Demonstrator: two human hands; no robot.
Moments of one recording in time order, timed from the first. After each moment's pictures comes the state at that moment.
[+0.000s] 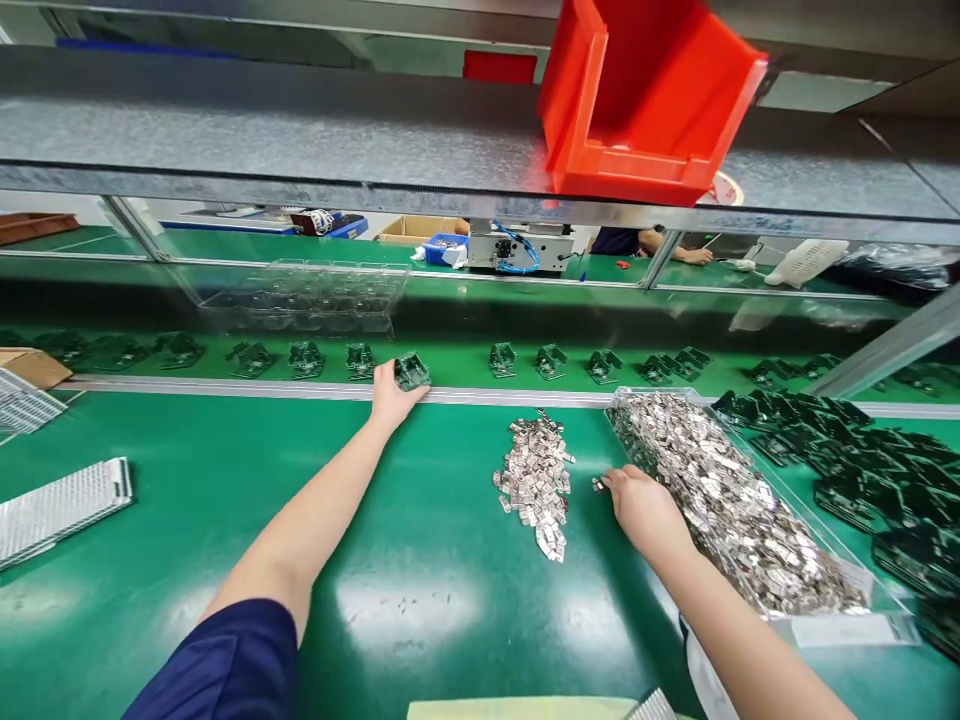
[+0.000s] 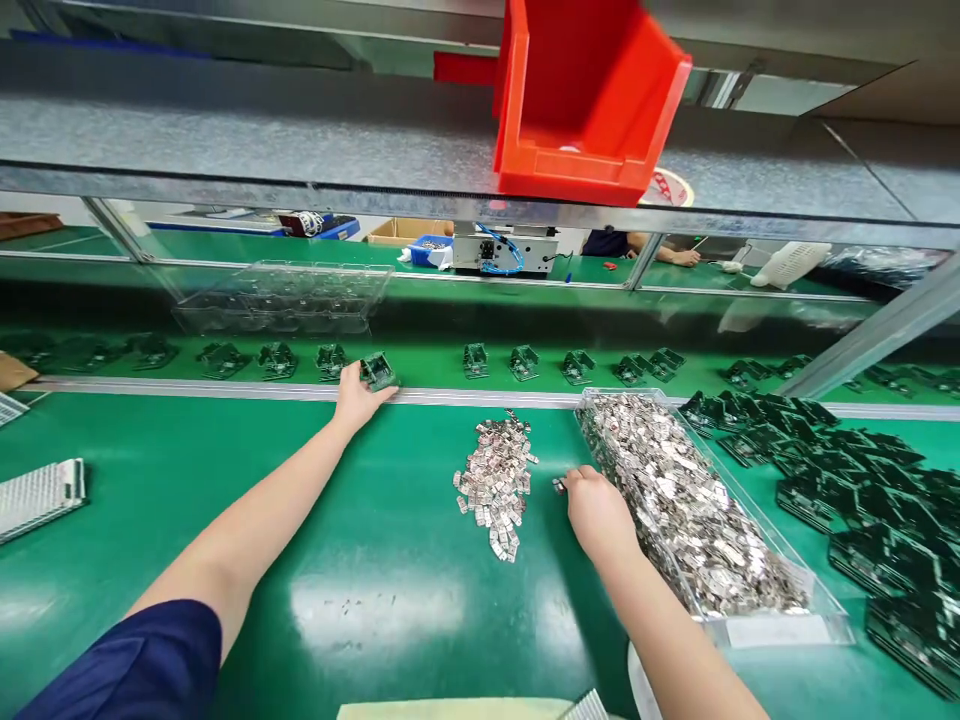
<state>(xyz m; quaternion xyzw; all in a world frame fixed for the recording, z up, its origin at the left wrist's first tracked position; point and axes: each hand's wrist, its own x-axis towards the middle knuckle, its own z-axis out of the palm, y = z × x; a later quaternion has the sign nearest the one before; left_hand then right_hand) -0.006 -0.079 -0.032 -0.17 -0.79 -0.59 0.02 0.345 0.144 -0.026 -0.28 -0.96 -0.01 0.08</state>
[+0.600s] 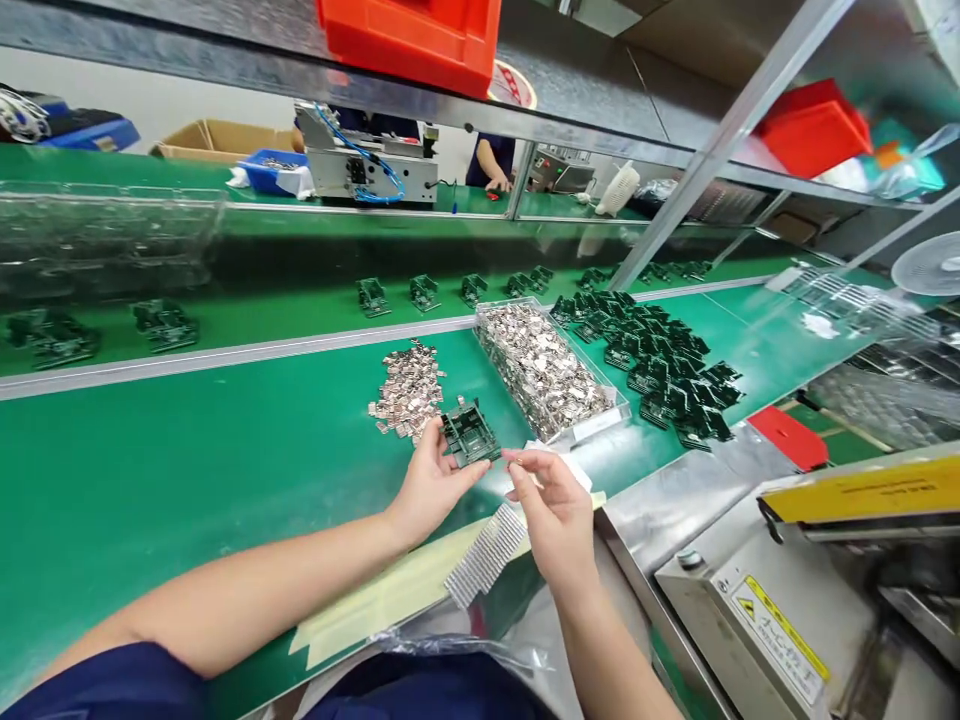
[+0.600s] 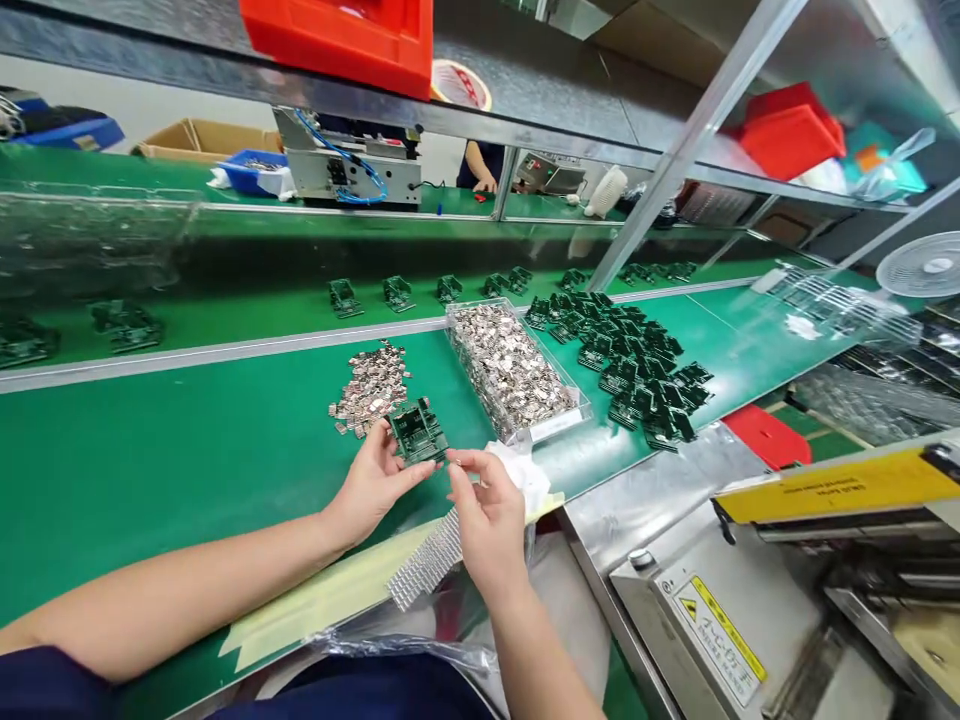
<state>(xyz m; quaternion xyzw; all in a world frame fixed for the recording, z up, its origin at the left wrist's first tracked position) 0.323 -0.050 -0.020 -0.28 -0.47 -0.72 -0.43 0.460 -0.007 0.005 -0.35 -0.63 0.54 0.42</state>
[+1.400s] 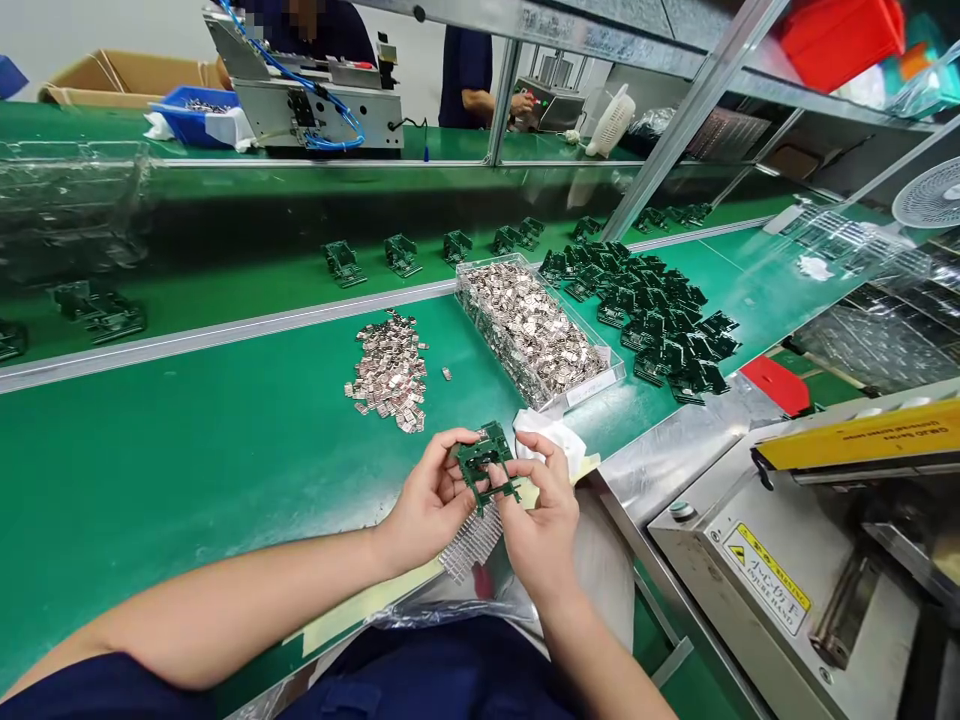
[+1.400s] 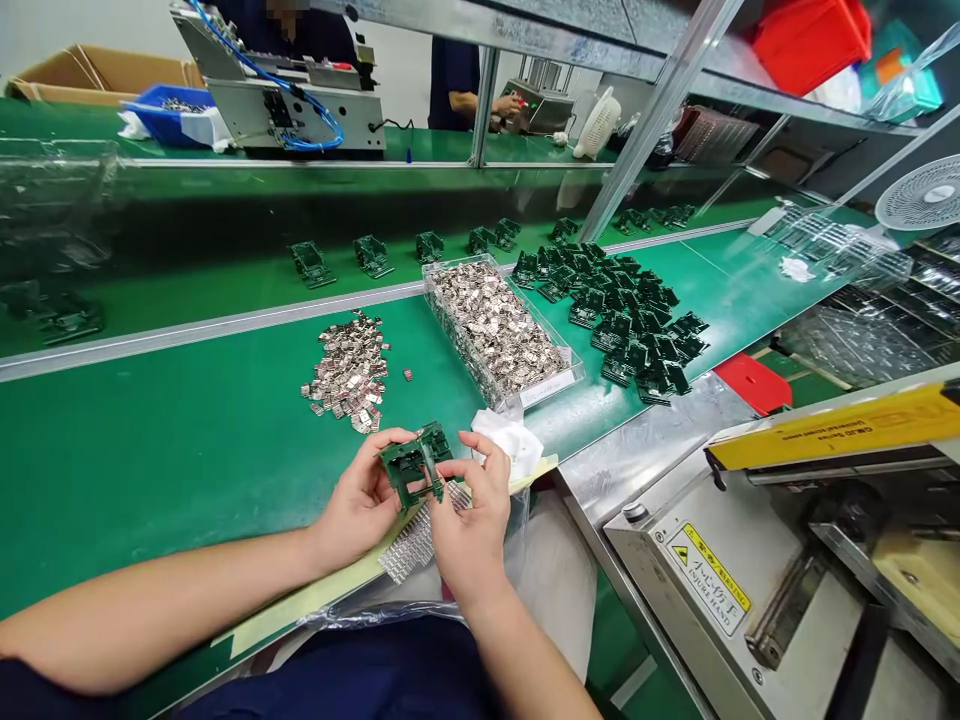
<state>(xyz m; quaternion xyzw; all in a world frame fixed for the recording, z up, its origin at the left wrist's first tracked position) 0.339 -0.077 -0.033 -0.41 -0.43 -0.68 -0.44 0.467 -0.031 -0.017 -0.41 -0.73 0.33 0.44</state>
